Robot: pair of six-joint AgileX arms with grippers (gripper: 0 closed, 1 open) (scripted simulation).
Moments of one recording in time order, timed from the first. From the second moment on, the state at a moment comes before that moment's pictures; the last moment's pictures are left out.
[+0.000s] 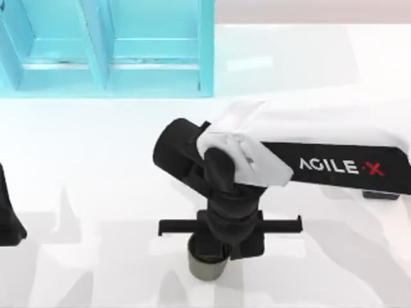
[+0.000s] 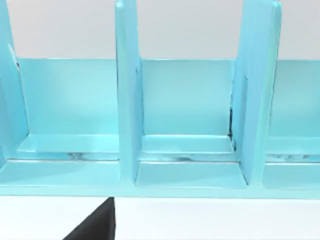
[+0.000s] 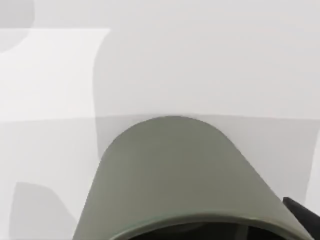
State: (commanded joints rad) left arm 0.00 0.00 0.00 0.00 0.00 0.00; right arm 0.91 2.06 1.44 -0.95 0.00 0.93
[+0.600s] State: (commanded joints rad) left arm 0.00 0.00 0.00 0.00 0.00 0.00; right arm 0.73 1.72 1.37 -1.22 0.00 0.74
